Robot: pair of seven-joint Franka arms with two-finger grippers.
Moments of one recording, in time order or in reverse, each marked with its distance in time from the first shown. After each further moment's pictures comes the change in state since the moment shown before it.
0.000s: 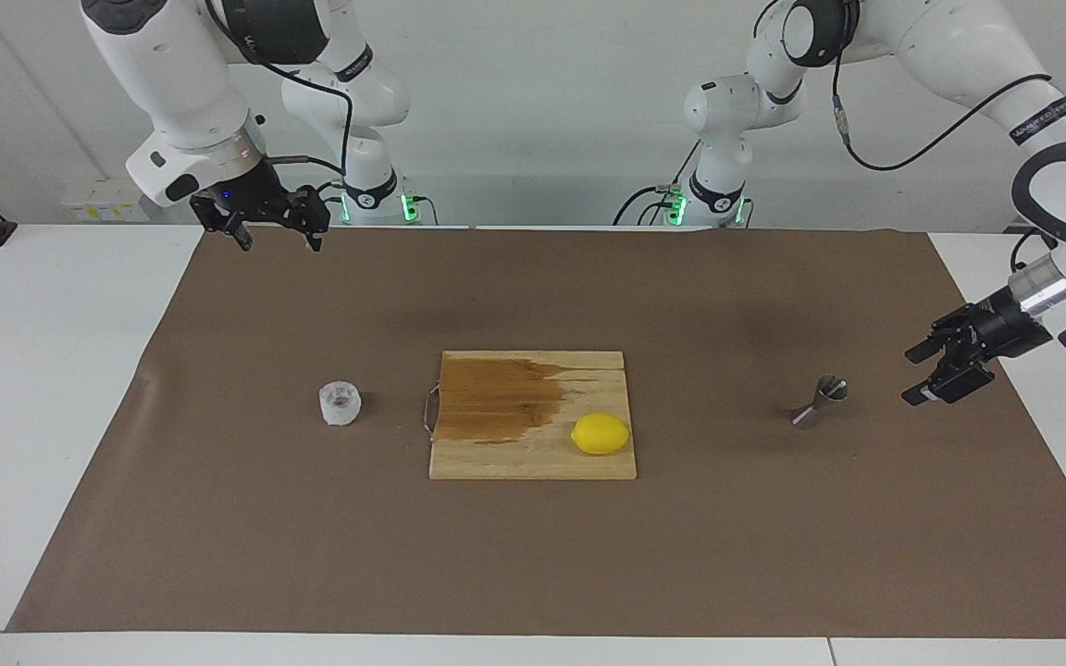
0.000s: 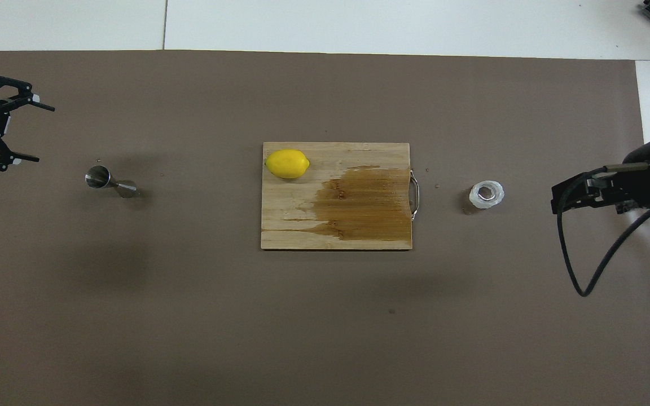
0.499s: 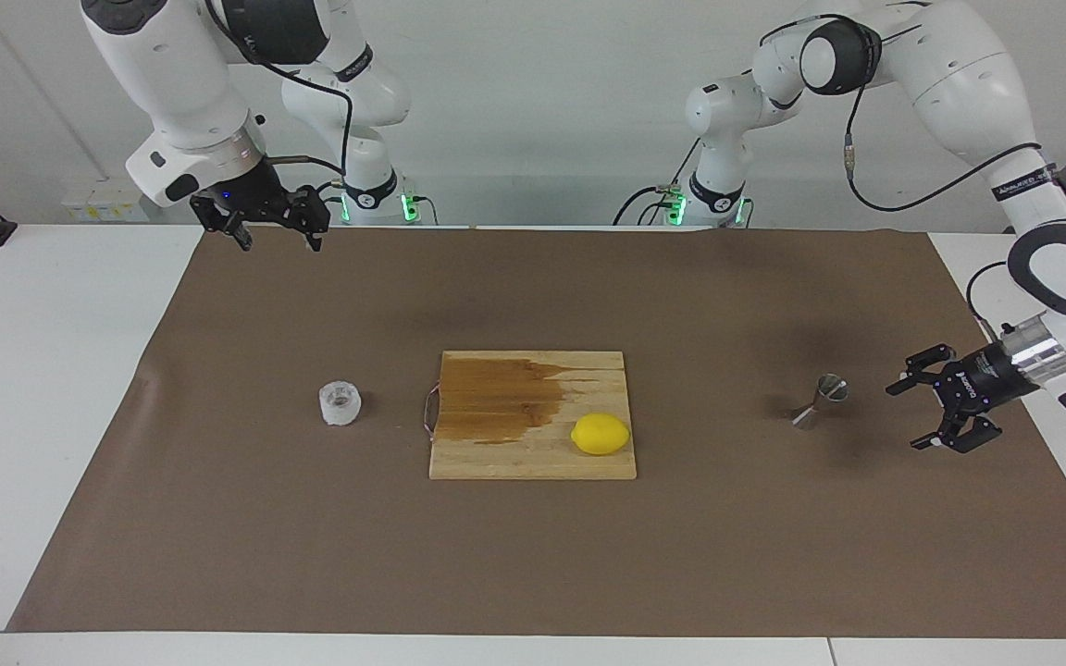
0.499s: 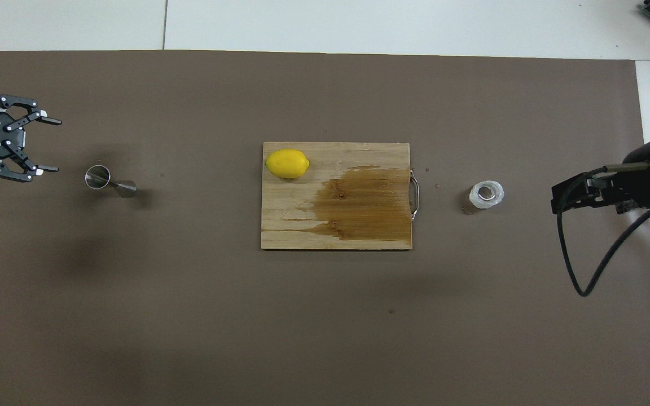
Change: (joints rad) left arm 0.042 0.043 0.000 -0.135 -0.078 0.119 -0.136; right arm 0.000 0.000 0.000 0.000 0.000 0.000 0.000
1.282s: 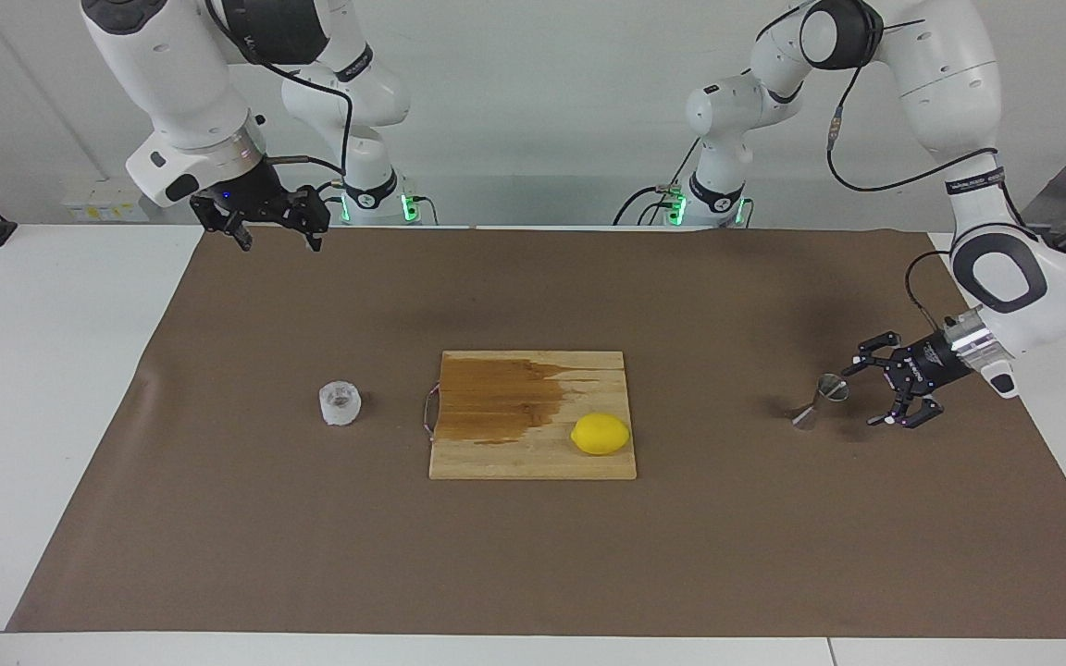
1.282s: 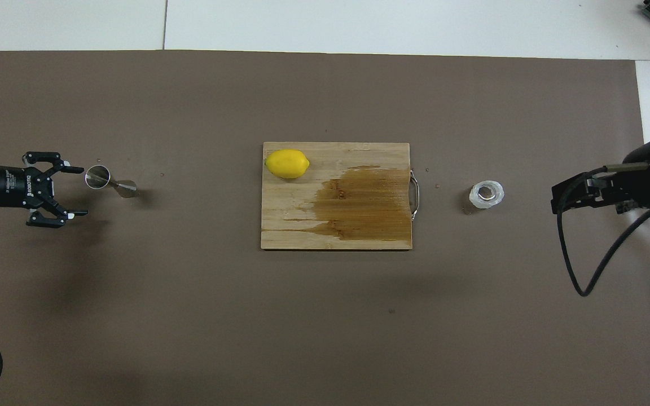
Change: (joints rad) left arm 0.023 -0.140 -0.007 -0.409 -0.165 0.188 -0.009; right arm 0.000 0.000 0.000 0.000 0.000 0.000 0.000
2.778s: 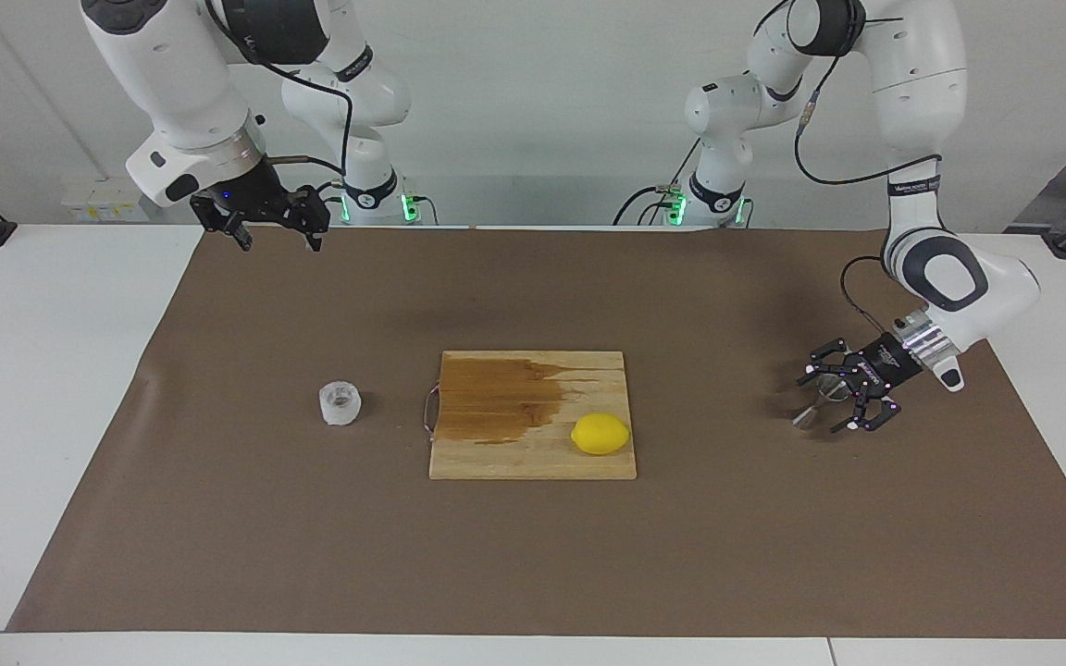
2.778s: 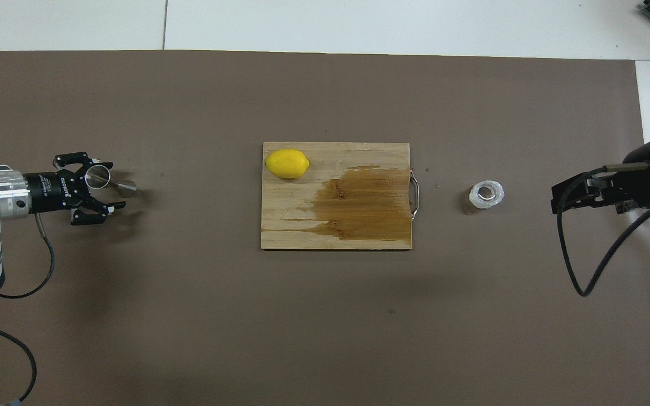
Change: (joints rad) left arm -0.079 -0.054 -0.009 -0.139 -0.312 0.140 0.000; right arm 0.000 0.000 0.000 0.000 0.000 0.000 0.000
